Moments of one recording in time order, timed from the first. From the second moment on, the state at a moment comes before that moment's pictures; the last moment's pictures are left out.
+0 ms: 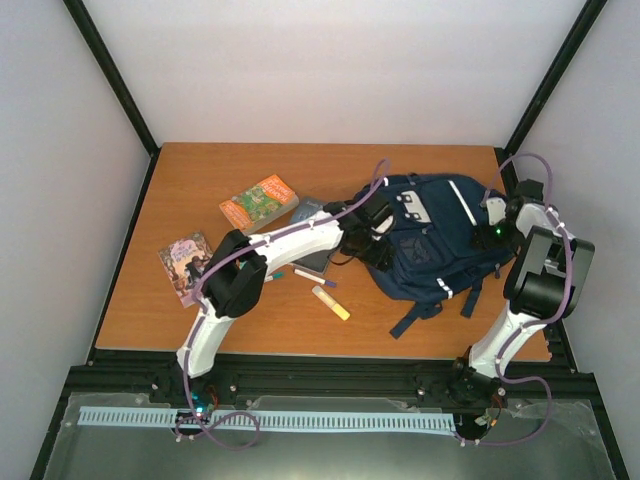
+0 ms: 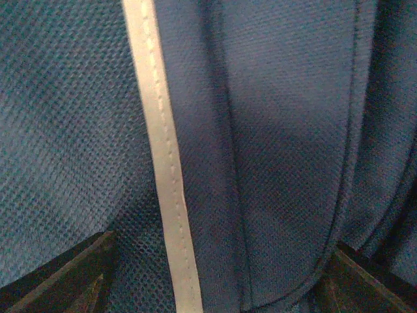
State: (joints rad) left arm -0.90 2.16 1.81 -0.77 0.12 -0.39; right arm -0.37 1.87 1.27 -0.69 -0.18 -0.55
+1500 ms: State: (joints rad) left arm -0.91 1.99 1.51 -0.57 0.19 -0.56; right arm -0.38 2.31 2.09 -0.97 -0.38 -0.66
